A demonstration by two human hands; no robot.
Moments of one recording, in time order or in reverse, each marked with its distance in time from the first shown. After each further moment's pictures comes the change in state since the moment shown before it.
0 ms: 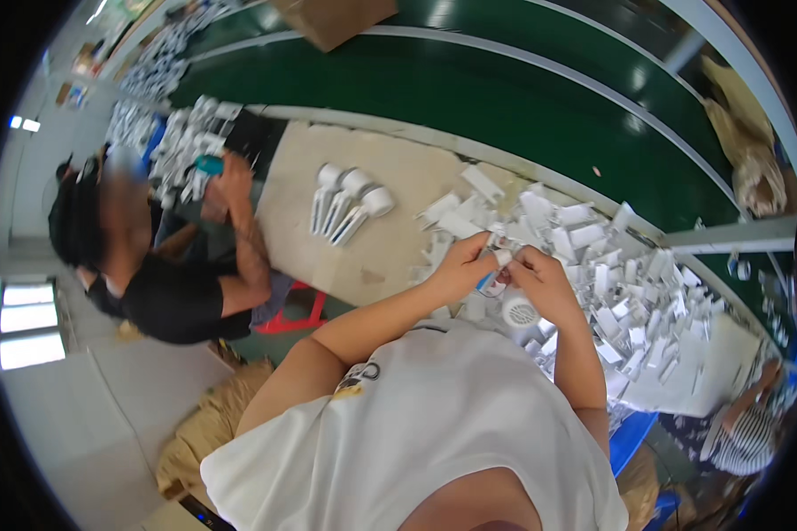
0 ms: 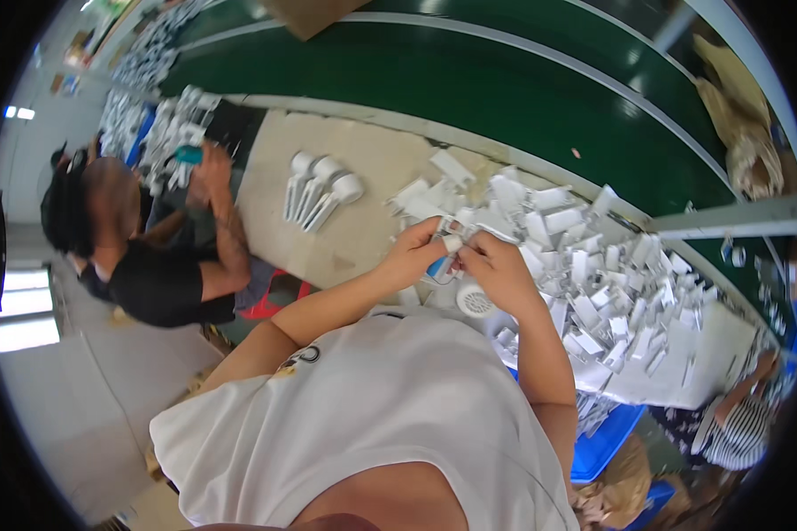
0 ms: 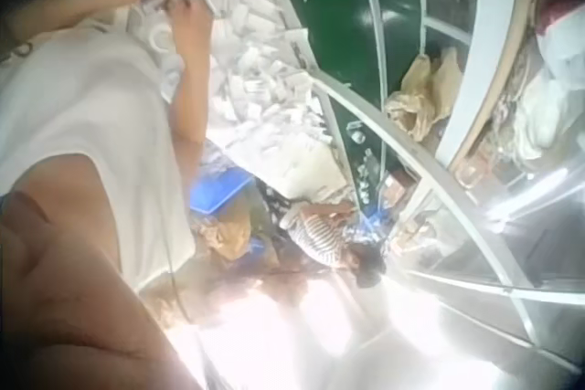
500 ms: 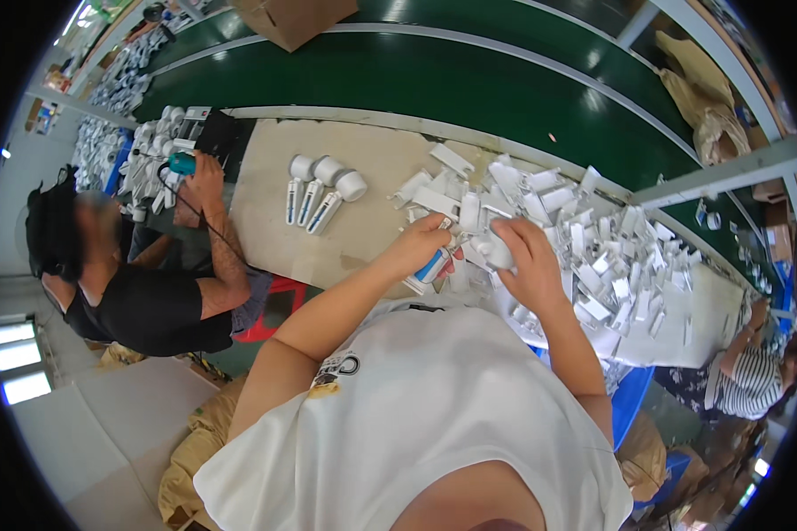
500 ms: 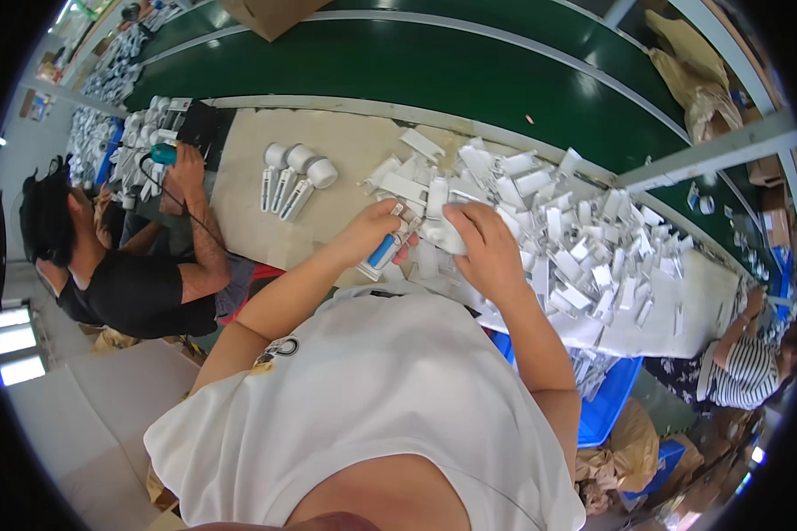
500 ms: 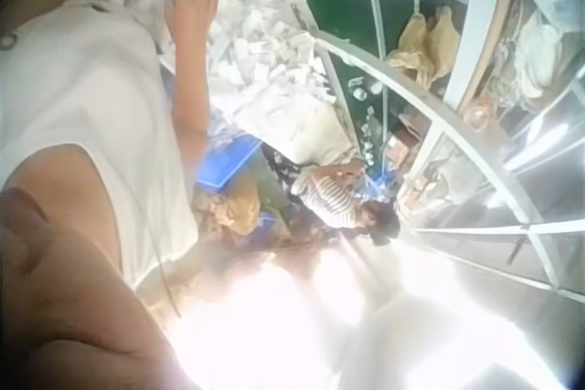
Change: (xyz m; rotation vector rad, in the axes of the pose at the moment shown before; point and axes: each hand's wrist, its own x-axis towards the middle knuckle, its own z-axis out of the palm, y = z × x) left_hand -0.047 0.018 -0.030 0.103 -0.051 -0.355; right_hand -0.055 0.003 0.023 -0.836 0.293 -0.633
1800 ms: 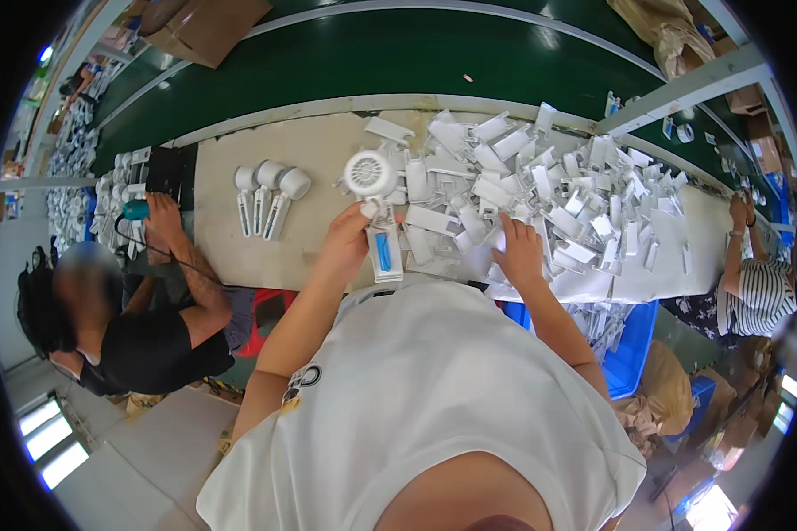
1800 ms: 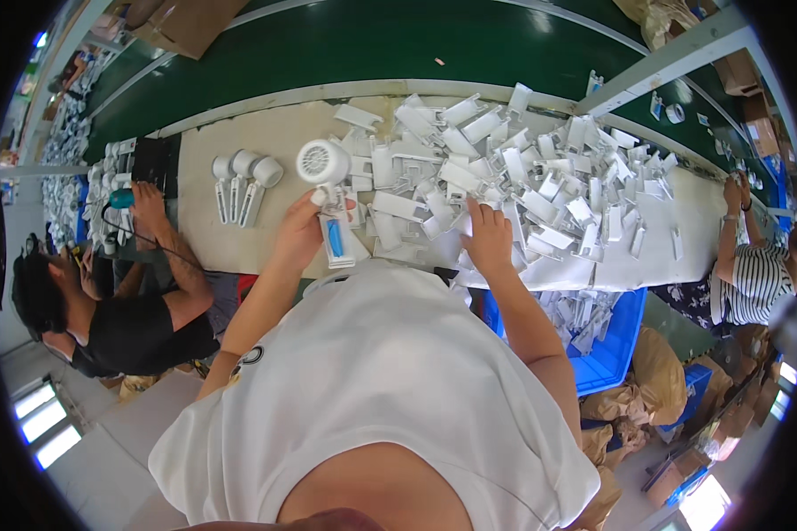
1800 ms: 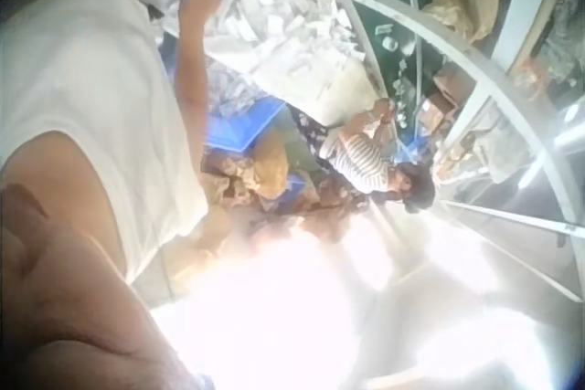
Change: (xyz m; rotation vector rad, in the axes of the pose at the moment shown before) left_hand 0.004 -0.031 -0.003 -0.346 0.027 0.210; right_hand -0.135 0.085 0.059 -0.400 -0.200 0.592
